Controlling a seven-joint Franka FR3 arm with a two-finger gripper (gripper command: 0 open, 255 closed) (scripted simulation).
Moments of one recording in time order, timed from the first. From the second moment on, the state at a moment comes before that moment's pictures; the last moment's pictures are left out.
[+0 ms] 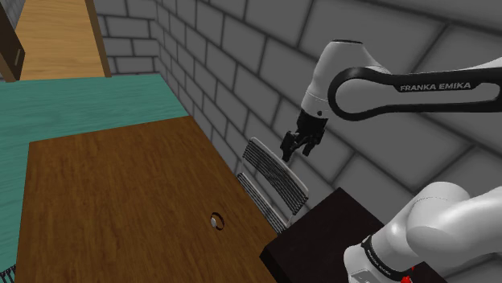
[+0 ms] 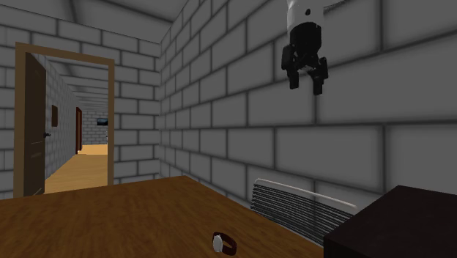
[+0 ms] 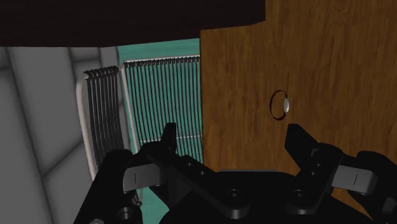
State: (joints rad) arm 0.07 -0.52 0.19 -2.56 0.19 1.99 0.25
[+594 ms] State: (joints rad) arm 0.10 -0.18 0.31 -2.50 0.19 2.26 0.35
